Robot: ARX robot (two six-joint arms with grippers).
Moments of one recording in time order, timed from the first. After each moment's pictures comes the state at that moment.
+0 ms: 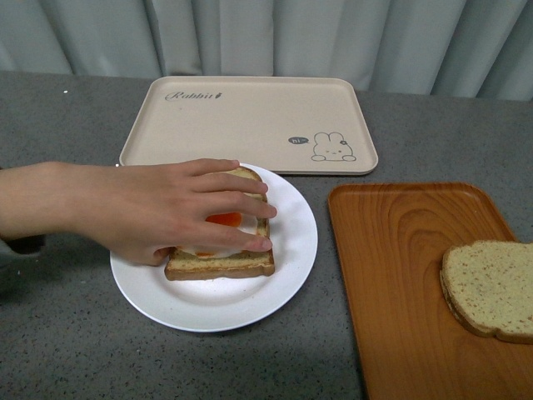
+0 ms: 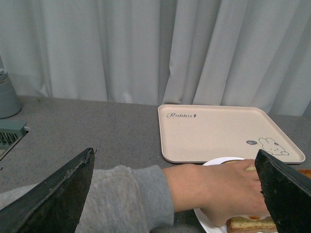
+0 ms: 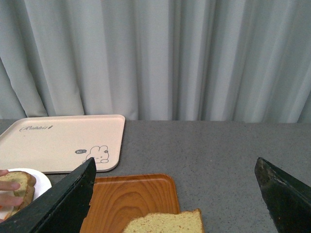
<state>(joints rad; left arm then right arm) 0.00 0.00 0.02 0.00 0.00 -0.01 0.00 0.00 0.01 0.00 0.00 0.00</state>
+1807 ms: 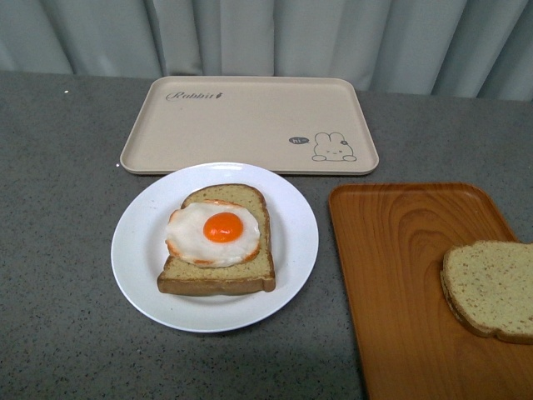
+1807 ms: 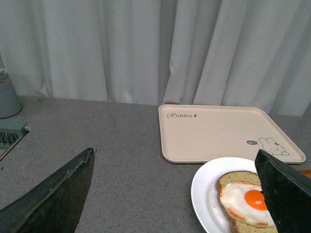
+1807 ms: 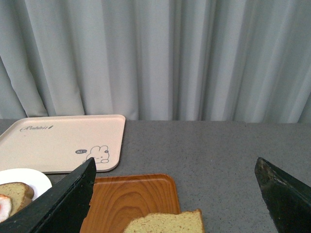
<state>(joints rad) 0.00 0.01 0.02 0.00 0.00 -0.01 0.00 0.00 0.01 0.00 0.00 0.00</state>
